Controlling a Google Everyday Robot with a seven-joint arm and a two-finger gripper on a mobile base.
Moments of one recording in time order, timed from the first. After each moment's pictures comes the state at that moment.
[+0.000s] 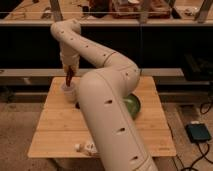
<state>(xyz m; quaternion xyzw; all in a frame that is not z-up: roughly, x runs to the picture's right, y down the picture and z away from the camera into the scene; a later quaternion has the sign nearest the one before) -0.202 -0.103 0.816 -0.21 -0.26 -0.60 0.73</state>
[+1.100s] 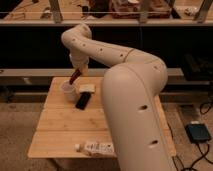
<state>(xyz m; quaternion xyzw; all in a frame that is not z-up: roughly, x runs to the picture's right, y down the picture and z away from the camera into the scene) -0.132 -0.108 0.819 -0.16 -0.13 -0.40 0.89</state>
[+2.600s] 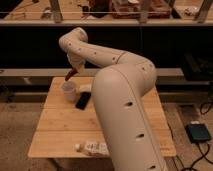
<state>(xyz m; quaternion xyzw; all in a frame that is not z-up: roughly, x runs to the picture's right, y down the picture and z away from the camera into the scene) -0.161 -0.126 0.858 -0.14 -0.12 -0.33 0.93</state>
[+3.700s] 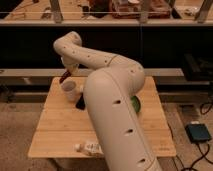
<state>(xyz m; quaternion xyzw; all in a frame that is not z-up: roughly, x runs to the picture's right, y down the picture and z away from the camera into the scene) -0.214 -0.115 0.880 -0.14 -0.15 -0.35 0.91</state>
